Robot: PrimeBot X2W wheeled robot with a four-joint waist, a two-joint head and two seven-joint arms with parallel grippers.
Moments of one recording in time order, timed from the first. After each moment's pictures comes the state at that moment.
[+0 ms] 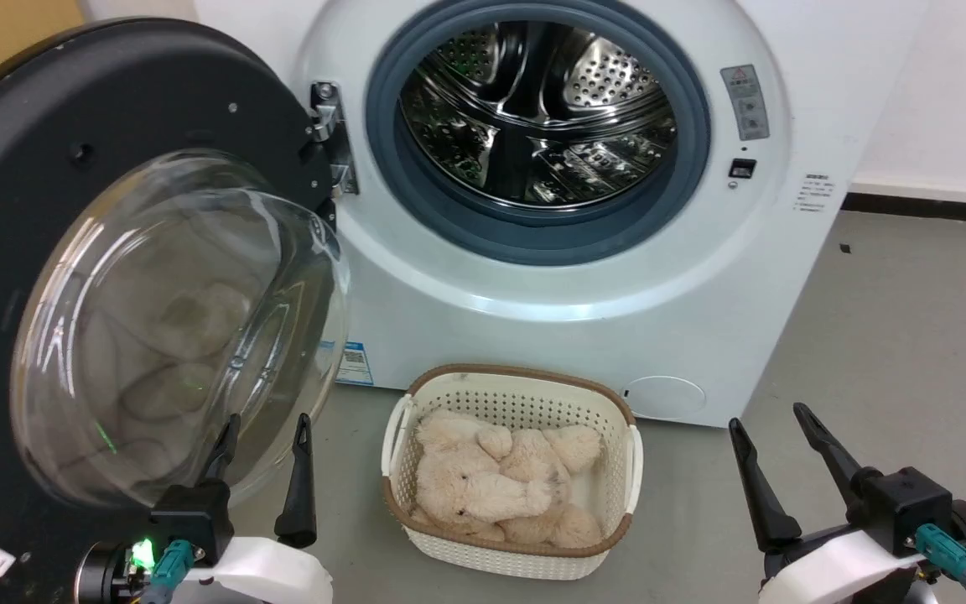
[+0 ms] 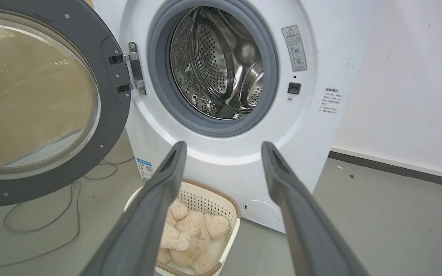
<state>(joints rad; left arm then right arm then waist) 0.03 0.05 -0.01 0.00 -0.06 0.01 -0.08 0.01 -0.05 0.02 0.02 0.04 0.13 -0.08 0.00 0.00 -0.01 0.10</state>
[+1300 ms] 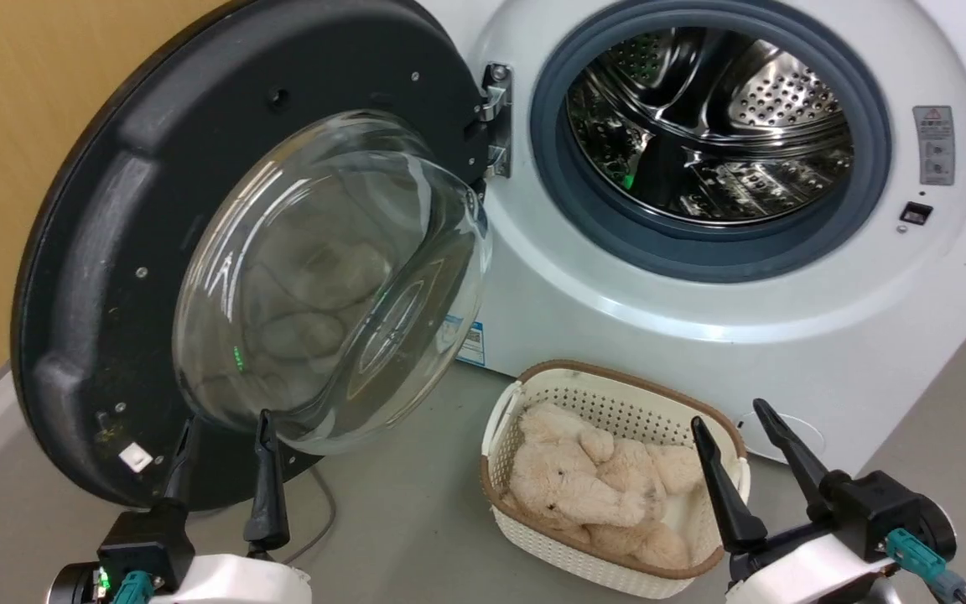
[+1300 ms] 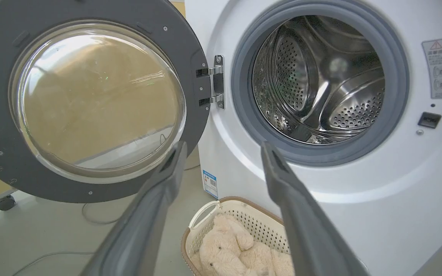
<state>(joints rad) 0.07 0.05 0.01 -0.06 -0.12 0.04 -0.16 -0.01 -0.05 0.09 0.07 0.09 0.13 -0.16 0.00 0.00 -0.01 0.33</state>
